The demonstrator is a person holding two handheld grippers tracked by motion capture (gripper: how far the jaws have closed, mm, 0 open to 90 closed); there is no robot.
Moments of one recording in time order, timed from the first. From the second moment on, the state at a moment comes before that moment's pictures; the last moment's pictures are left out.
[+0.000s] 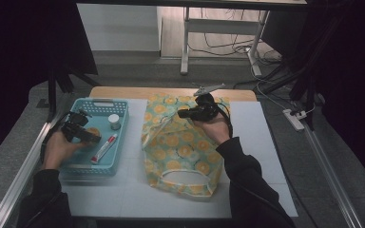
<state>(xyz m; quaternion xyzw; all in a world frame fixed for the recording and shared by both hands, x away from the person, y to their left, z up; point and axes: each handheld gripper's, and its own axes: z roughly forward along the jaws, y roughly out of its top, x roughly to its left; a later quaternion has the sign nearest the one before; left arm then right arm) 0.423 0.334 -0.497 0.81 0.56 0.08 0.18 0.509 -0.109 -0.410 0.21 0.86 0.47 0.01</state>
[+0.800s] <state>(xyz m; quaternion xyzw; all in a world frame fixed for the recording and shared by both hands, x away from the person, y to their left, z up) 0.389 0.287 -0.445 0.82 0.47 0.11 0.32 0.512 -0.115 -0.411 0.22 0.85 0.48 0.02</state>
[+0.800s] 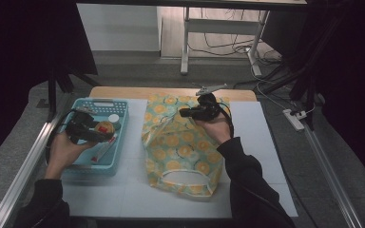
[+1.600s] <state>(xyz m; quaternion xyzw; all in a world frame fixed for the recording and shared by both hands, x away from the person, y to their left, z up) 0.378 0.200 -0.422 0.85 0.38 0.07 0.37 0.518 -0.121 -0.414 0.23 0.85 0.47 0.03</state>
